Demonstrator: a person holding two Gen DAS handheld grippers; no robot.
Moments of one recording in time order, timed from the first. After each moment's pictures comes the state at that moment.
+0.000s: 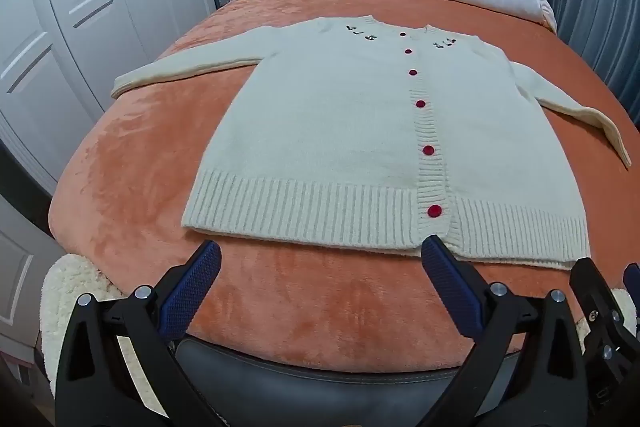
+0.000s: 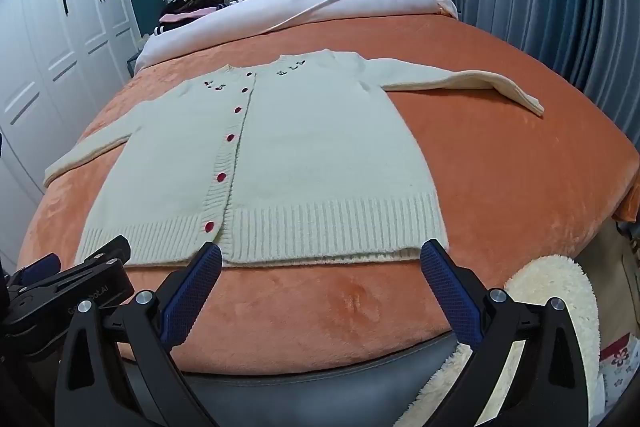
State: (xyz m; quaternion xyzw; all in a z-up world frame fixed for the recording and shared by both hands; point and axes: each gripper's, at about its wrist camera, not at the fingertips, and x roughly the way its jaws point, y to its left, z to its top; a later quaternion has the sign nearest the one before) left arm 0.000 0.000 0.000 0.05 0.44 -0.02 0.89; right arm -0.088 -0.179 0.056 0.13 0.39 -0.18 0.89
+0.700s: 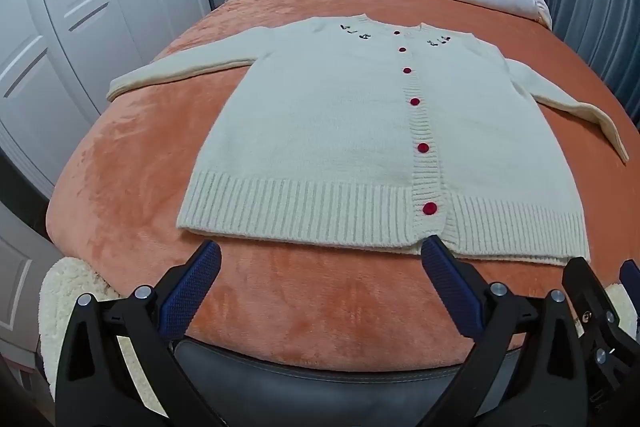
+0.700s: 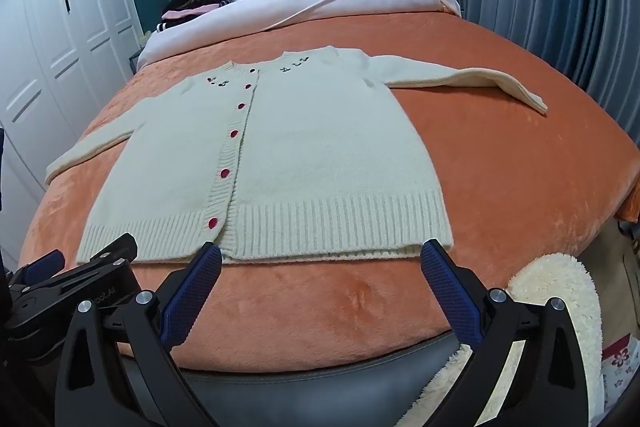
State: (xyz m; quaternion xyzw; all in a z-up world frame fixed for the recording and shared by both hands) left arm -0.001 -0.005 -0.001 0.05 0.44 -0.04 0.89; right arm -0.085 -0.176 0.052 0.13 0.39 -0.17 0.89
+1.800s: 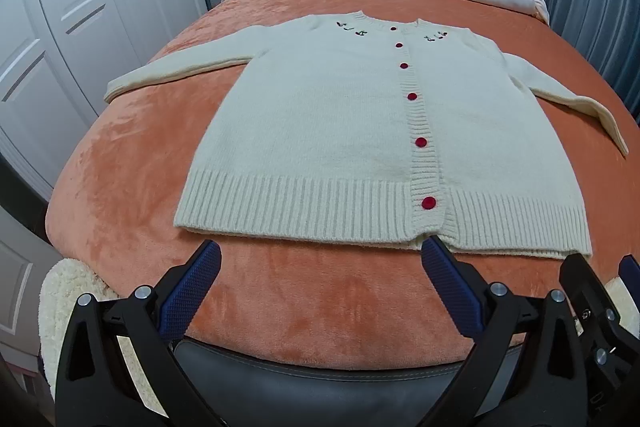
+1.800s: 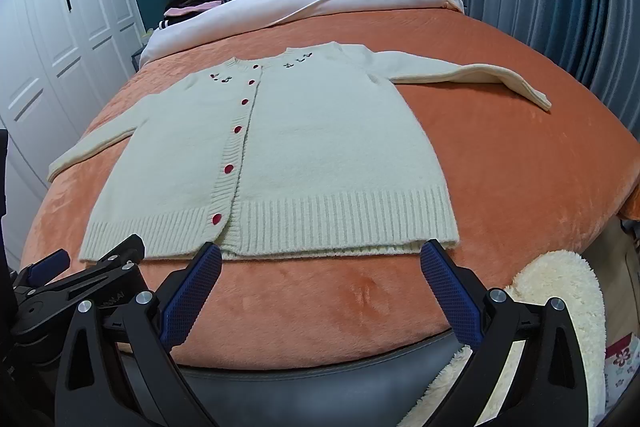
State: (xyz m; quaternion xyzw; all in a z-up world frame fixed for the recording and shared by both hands) left arm -0.002 -0.005 -0.005 0.05 0.45 -0.04 0.89; right arm -0.083 -0.174 0.048 0.13 0.40 -0.17 0.89
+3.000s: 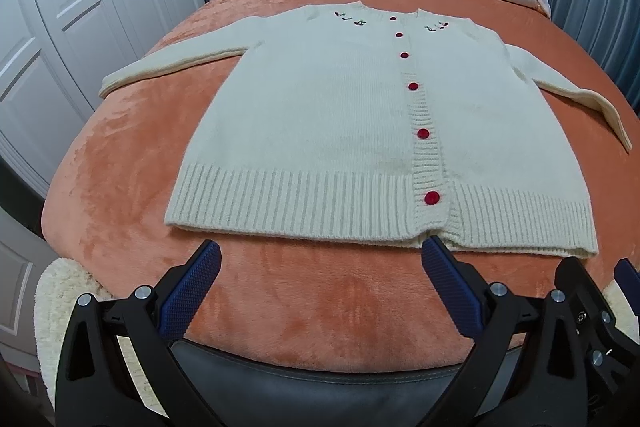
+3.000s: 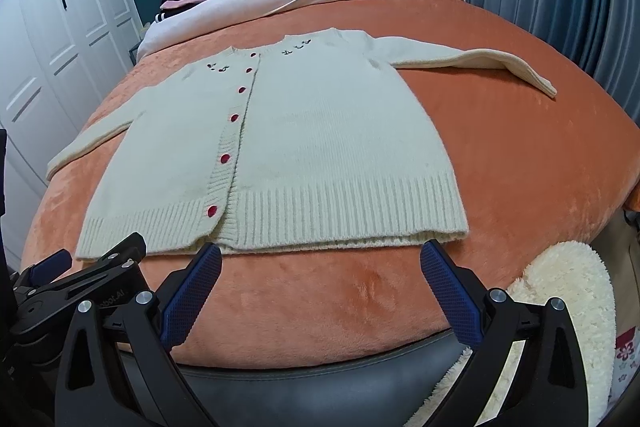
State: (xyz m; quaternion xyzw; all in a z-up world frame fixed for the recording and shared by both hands) left arm 0.007 -0.009 -0.015 0.06 0.46 -0.04 0.89; right arm -0.079 -0.176 0.036 0.14 0.42 -0.16 0.88
